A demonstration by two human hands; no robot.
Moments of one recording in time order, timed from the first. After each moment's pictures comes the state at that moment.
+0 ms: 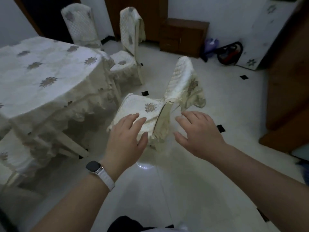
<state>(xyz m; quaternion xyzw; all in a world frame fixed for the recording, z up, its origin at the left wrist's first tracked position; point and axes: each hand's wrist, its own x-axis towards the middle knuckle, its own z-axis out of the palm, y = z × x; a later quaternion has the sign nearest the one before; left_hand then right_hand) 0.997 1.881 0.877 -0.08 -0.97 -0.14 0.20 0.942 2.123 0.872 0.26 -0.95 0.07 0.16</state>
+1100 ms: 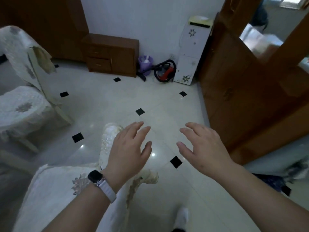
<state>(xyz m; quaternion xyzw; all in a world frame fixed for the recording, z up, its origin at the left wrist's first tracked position) 0.456 2.087 0.854 -0.26 -0.92 -0.25 0.15 0.516 2.322 0.893 0.03 -0.99 0.05 0.11</state>
